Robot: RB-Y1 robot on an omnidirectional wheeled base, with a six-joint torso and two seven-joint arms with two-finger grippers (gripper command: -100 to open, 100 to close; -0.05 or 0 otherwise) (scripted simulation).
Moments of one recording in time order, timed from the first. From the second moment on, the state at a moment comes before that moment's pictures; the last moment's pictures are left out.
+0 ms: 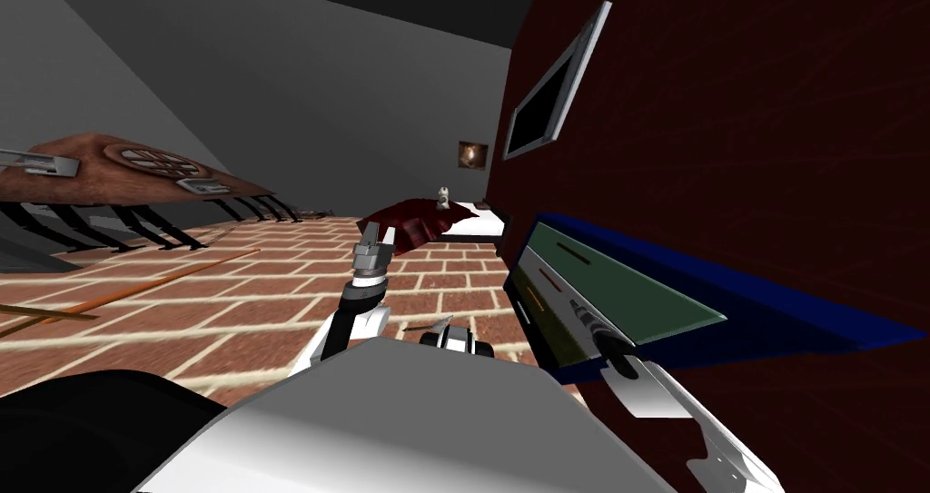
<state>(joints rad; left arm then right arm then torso) 0.45 0.04 0.06 -2.32 -0.10 -0.62 0.03 0.47 -0.74 -0.18 -1.73 0.27 0.41 0.20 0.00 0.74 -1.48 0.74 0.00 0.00</state>
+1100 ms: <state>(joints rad) 0.45 0.04 0.06 -2.32 -0.10 -0.62 0.03 0.45 -0.97 -0.24 -1.50 0.39 0.68 0.27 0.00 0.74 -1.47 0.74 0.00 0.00</state>
